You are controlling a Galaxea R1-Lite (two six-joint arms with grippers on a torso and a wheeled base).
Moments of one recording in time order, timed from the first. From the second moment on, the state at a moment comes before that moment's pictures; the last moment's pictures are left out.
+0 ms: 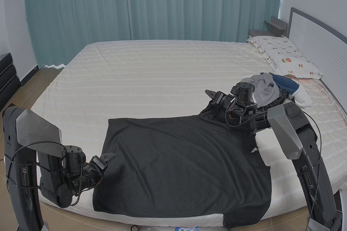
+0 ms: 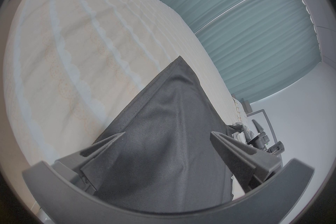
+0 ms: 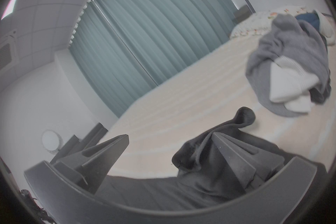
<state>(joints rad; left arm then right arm) -0.16 2.34 -0.24 -1.55 -0.05 -1.00 0.26 2.79 -2.00 -0.65 0.10 0.59</state>
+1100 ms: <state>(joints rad) -0.17 2.34 -0.24 -1.55 -0.05 -1.02 0.10 2.69 -1.82 -0.48 0.08 0.57</state>
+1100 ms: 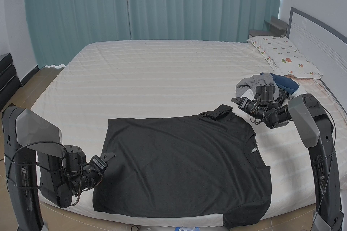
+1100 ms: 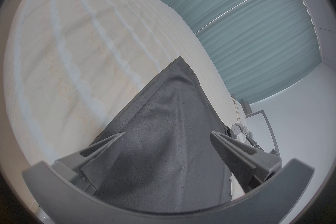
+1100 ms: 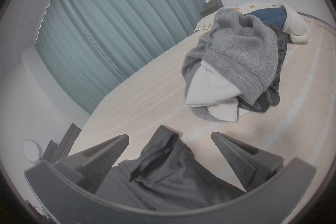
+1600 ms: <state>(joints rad) -0.17 2.34 -0.24 -1.55 -0.05 -1.02 0.10 2.76 -1.82 -0.46 0.08 0.53</state>
